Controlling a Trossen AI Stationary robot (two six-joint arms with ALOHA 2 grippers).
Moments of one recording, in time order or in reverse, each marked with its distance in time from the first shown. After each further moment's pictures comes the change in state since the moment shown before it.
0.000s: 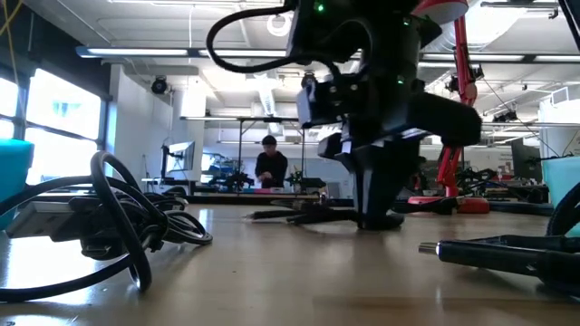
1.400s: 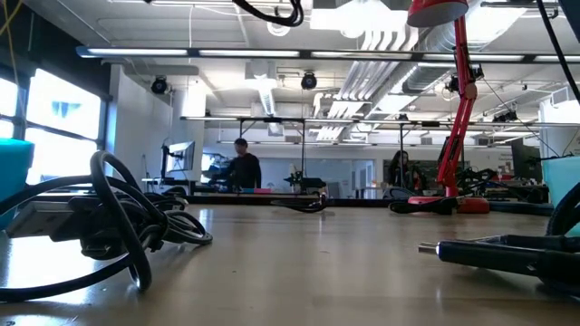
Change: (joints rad) left arm 0.000 0.205 -0.001 0.229 -0.189 0.822; right arm -0.117 -0.070 0.928 -0.457 0.027 -0.145
